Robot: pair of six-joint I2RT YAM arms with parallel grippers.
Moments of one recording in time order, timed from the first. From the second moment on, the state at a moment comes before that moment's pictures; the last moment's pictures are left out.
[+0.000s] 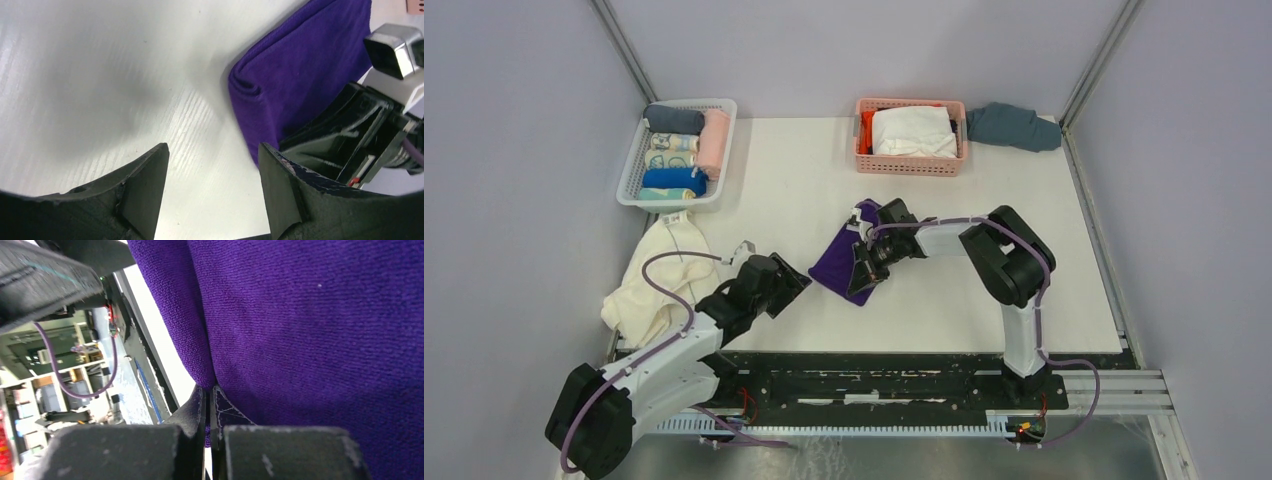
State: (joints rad) left arm -0.57 0.91 0.37 -0.24 -0.19 -1.18; right arm 0.64 2.01 1.10 -0.13 -0.89 0.33
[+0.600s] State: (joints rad) left arm -0.56 1.12 0.33 0.03 -0.09 -1.18; right arm 0.58 2.13 1.12 -0.07 -1.06 0.43
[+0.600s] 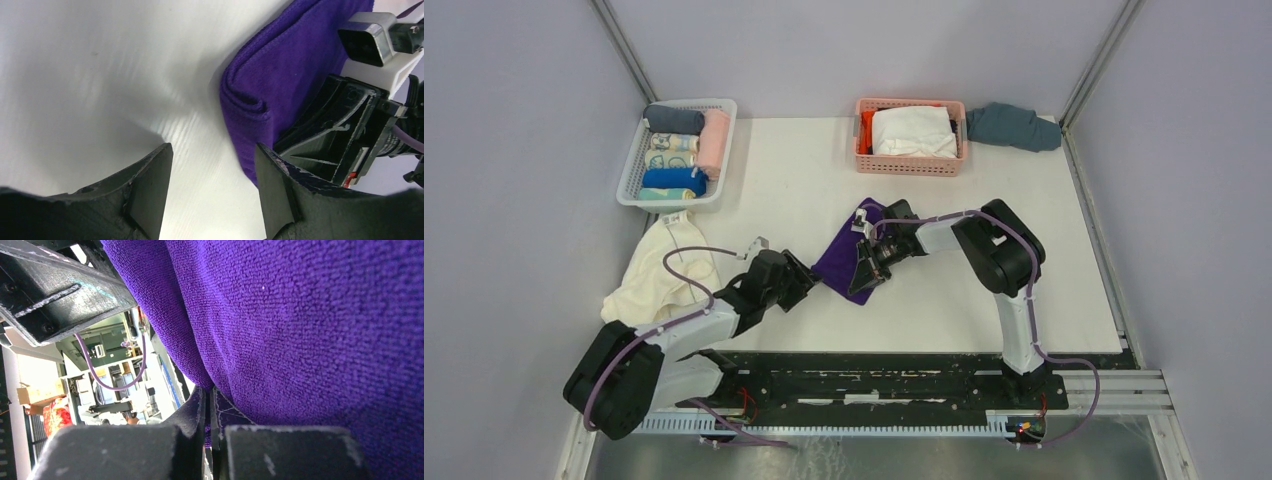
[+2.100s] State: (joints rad) left arm -0.56 1.45 0.55 0.07 -0.07 -1.18; right arm 0.93 1.74 1.13 -0.31 -0.16 0.04
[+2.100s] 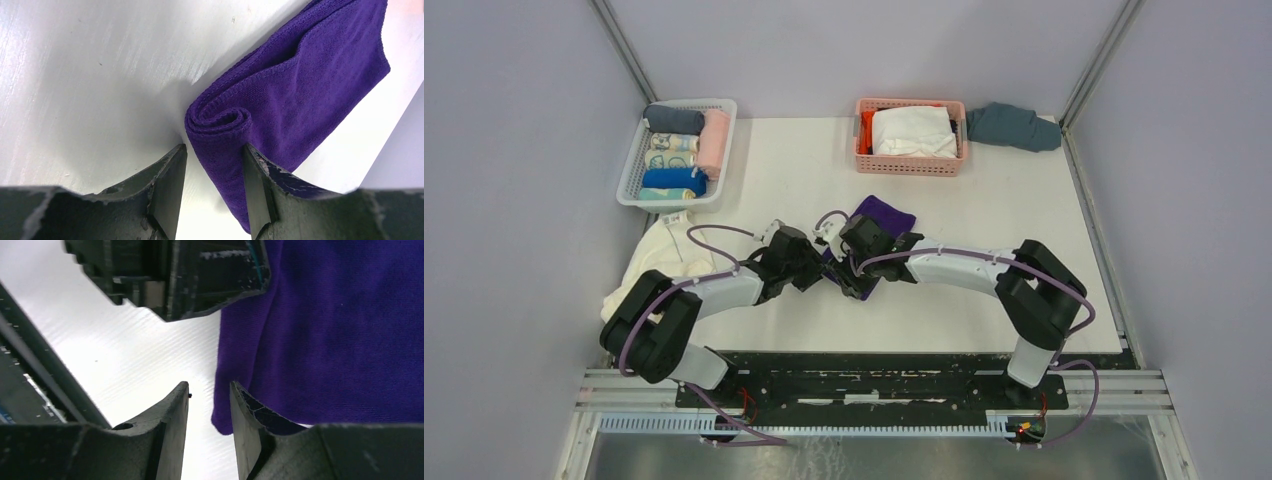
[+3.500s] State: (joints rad) left arm -0.55 1.39 0.54 0.02 -0.08 -1.17; right arm 0.99 1.88 1.18 -0.32 0.01 -0.04
